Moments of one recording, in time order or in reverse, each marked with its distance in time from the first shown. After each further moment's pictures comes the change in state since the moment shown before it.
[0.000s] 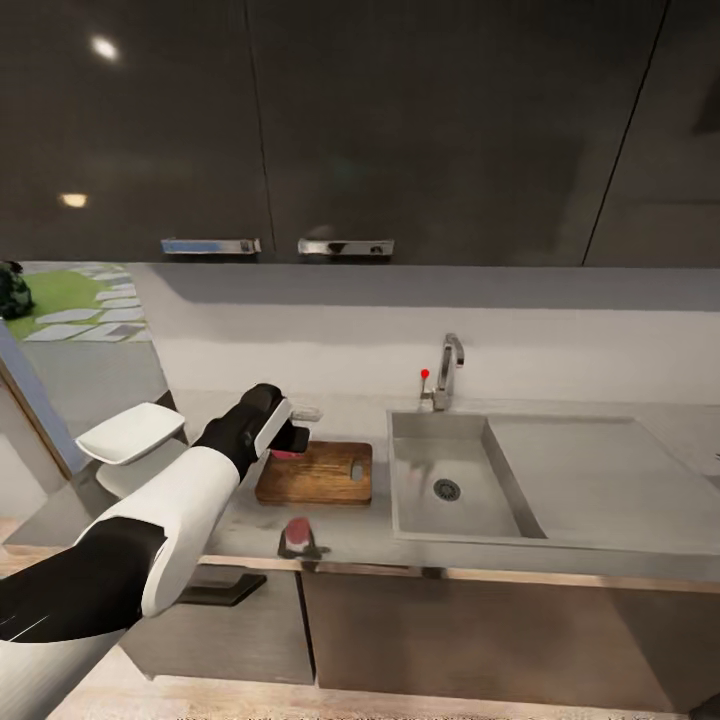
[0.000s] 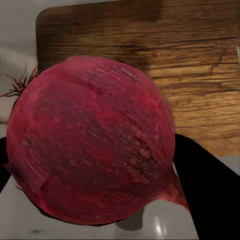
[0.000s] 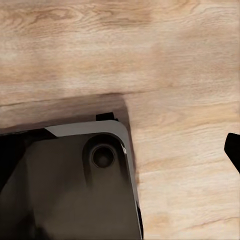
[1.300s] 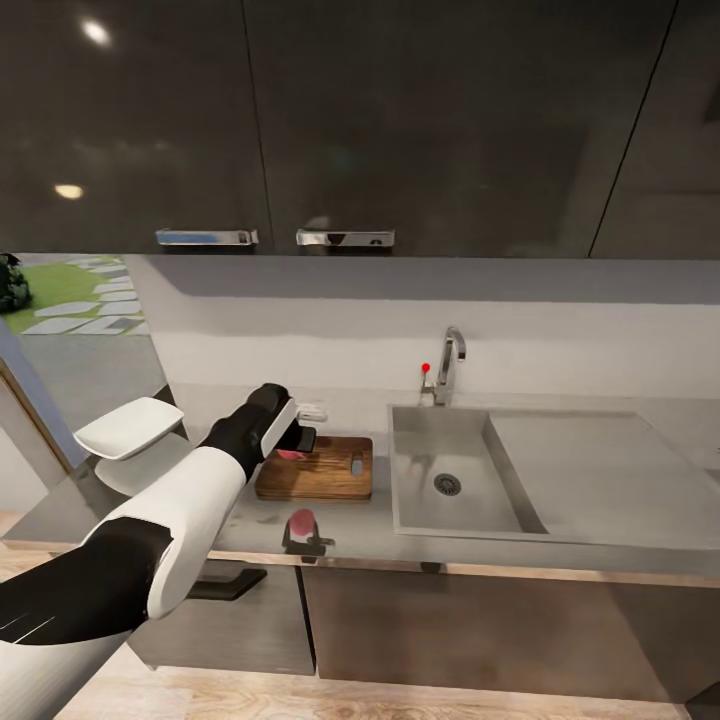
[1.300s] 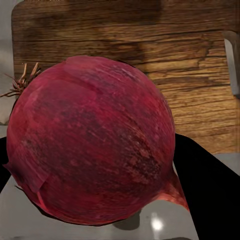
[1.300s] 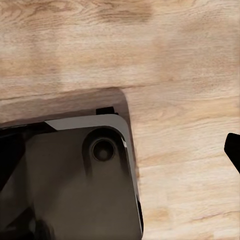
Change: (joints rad) left arm 0.000 -0.022 -0.003 -0.002 0.000 -0.003 -0.002; right arm 0.000 0.003 0.000 -0.001 0.000 -0.001 0.000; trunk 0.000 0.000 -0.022
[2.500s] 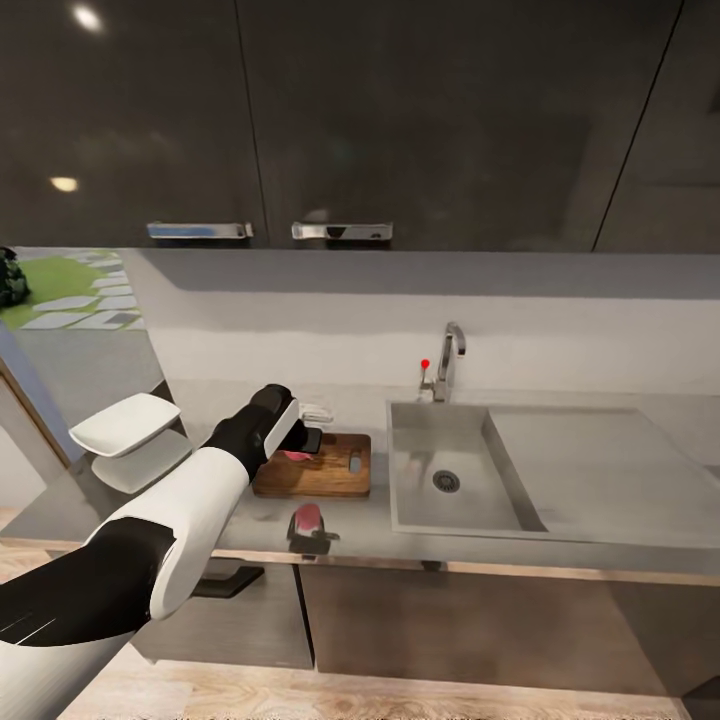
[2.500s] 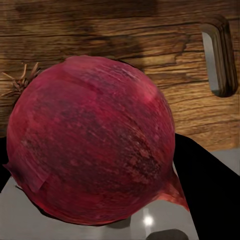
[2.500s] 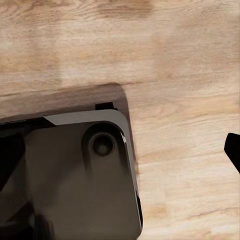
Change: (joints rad) left arm 0.000 -0.010 -0.002 0.006 0.000 -0.002 -0.043; right arm 0.000 0.001 0.000 -0.001 0.000 0.000 -0.003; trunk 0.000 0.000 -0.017
